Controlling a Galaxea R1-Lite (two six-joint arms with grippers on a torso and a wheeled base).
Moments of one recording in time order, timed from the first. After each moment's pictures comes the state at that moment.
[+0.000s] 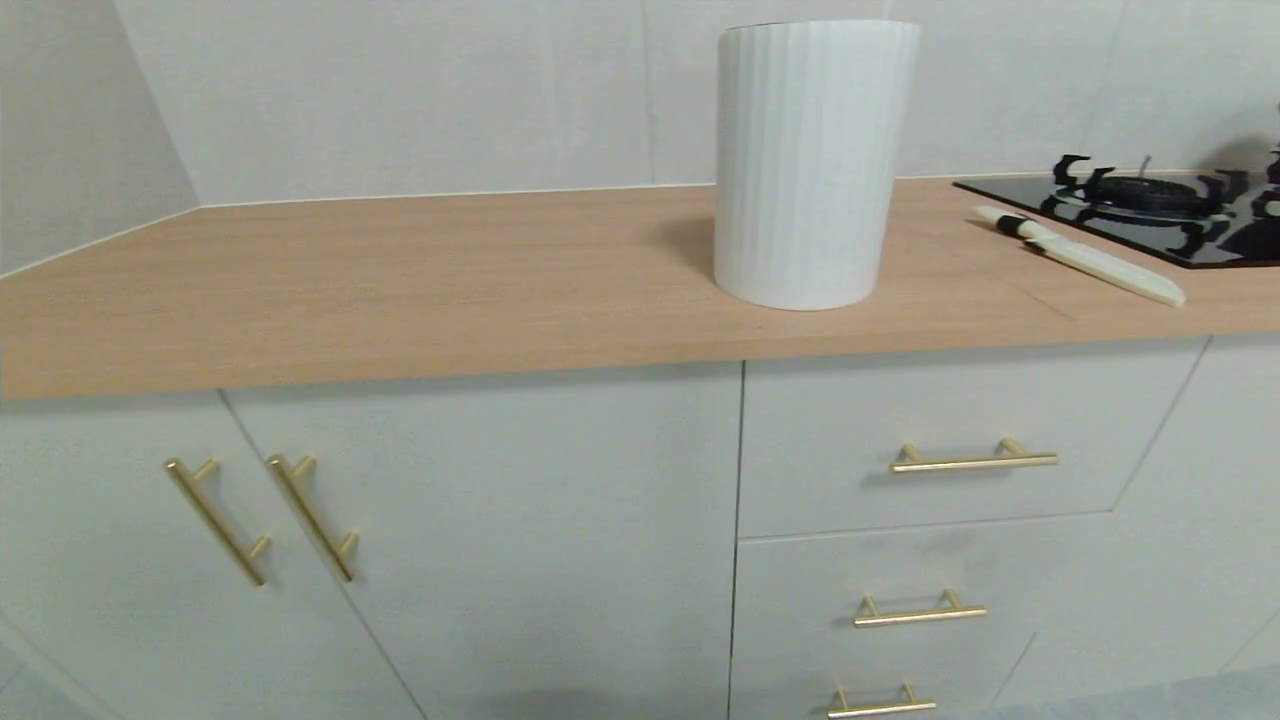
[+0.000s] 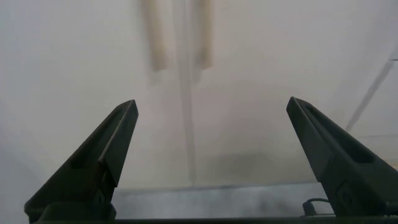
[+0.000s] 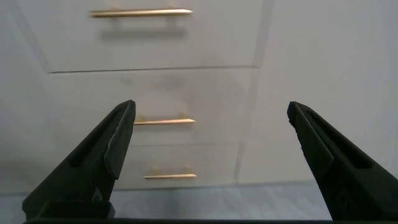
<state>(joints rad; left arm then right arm) 0.00 0.00 0.00 0.00 -0.02 0.01 0.00 0.00 0.00 0.00 -0.01 0.00</state>
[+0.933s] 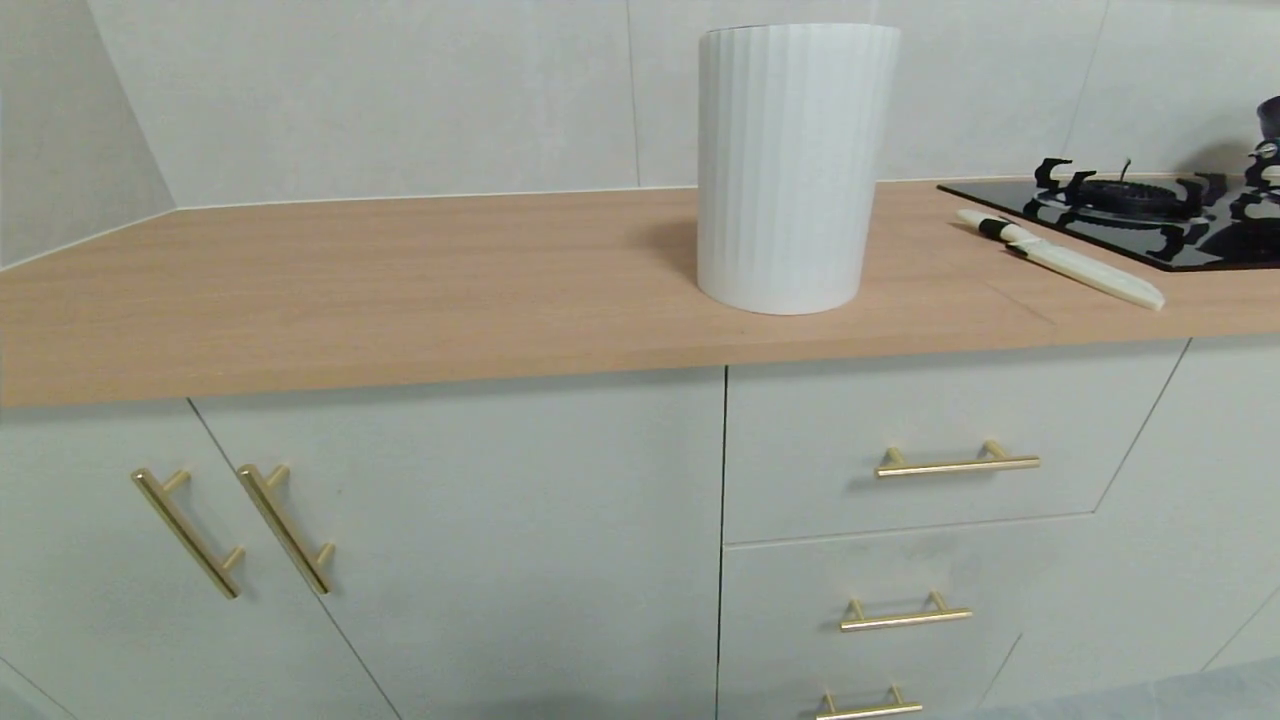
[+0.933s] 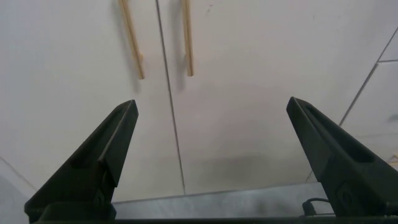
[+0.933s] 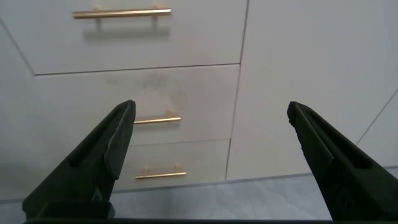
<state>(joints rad) 0.00 0.00 0.00 0.00 -0.02 0.01 0.00 0.00 0.00 0.00 -0.01 0.00</state>
